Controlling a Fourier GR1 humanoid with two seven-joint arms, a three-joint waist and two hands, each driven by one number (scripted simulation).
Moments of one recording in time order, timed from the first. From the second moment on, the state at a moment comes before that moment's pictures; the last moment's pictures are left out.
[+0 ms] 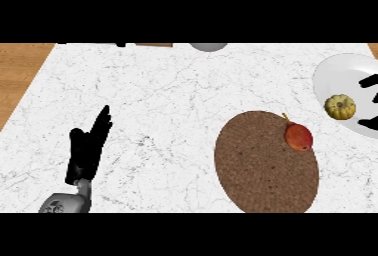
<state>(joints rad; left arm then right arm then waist) -0.08 0.15 -0.10 -1.45 -0.03 0.18 0.21 -0.85 -0.72 -0.41 -0.14 1.00 0.00 -0.42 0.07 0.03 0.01</state>
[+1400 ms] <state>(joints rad) -0.08 0.14 -0.09 -1.46 -0.03 0.18 0.21 -0.78 -0.81 -0.77 -0.11 0.59 0.43 -0.75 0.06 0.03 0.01</state>
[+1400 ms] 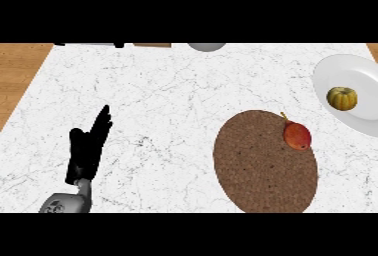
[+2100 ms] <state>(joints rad) -0.08 0.13 -0.10 -1.46 -0.04 0.18 0.22 -0.71 -0.77 -0.74 -0.15 0.60 0.35 -0.77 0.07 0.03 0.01</state>
